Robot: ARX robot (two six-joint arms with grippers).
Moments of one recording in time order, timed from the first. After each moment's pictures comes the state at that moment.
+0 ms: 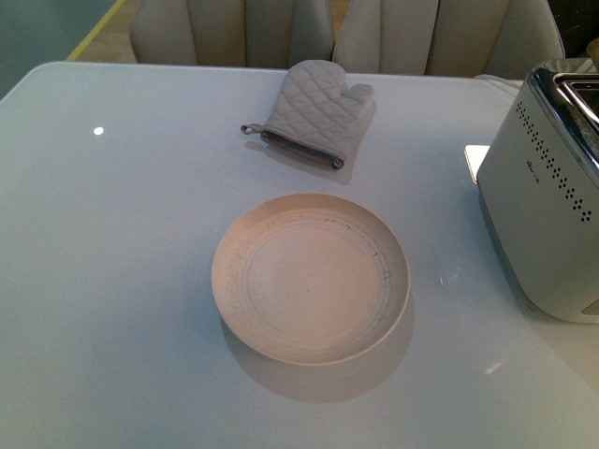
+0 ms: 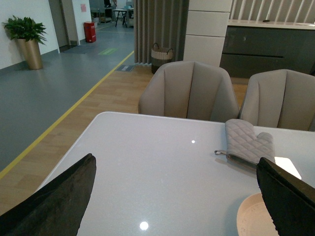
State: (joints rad) left arm 0.00 0.01 0.01 0.00 0.00 -0.01; right arm -0.09 1.44 0.93 -0.10 -0.04 -0.21
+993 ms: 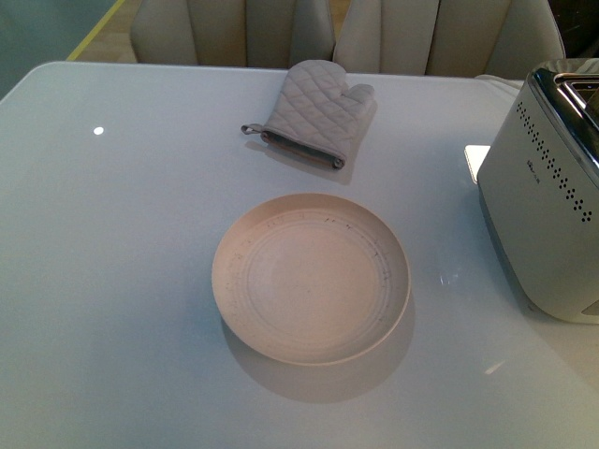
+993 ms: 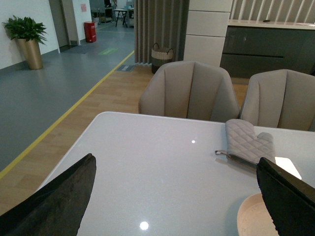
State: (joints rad) left arm 0.00 0.01 0.01 0.00 0.00 -0.01; right arm -0.02 1.56 0.85 -0.07 0.11 -0.21
